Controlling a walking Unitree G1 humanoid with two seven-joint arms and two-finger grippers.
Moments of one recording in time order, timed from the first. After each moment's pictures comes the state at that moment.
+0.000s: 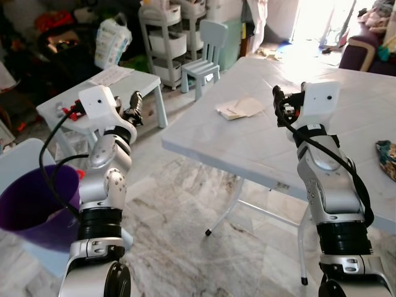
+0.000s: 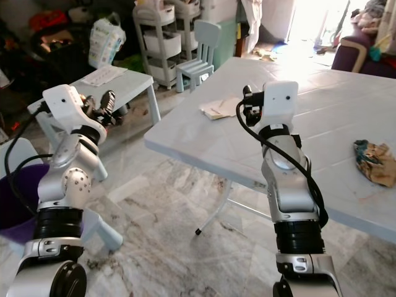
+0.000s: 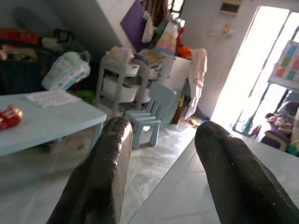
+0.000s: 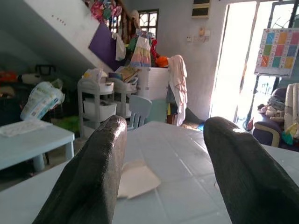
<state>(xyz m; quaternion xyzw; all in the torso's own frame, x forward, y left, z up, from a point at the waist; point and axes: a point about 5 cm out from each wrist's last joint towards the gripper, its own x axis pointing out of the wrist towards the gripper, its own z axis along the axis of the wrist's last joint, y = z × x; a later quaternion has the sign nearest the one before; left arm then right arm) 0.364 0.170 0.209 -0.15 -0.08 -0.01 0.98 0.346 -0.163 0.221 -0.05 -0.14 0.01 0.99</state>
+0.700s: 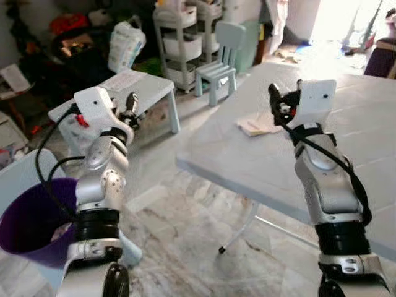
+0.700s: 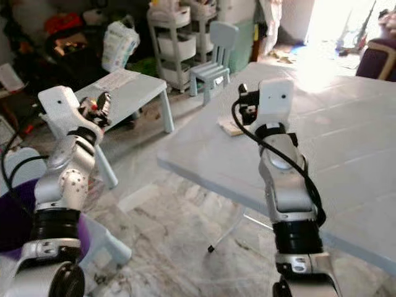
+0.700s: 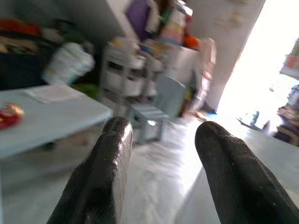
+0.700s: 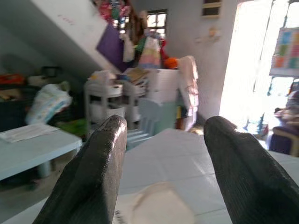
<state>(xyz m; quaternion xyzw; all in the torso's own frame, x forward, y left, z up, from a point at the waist) 0.363 0.155 0.197 -0.16 -0.05 -0.04 0.99 0.345 -0.166 0.224 -0.06 -0.14 0.01 0.99</state>
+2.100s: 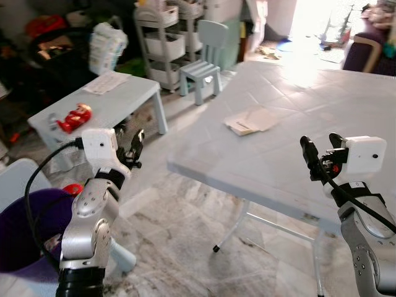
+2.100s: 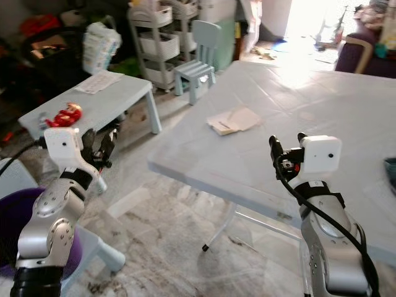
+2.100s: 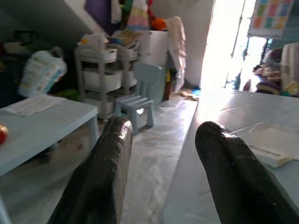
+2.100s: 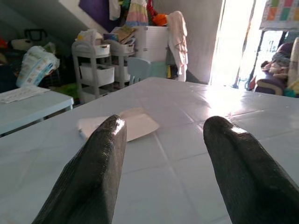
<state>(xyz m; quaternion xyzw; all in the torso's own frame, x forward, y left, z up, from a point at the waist) 0.305 0.177 0.170 -0.06 -0.05 -0.06 0.99 0.267 -0.205 0.181 -0.04 -0.06 0.03 1.00</state>
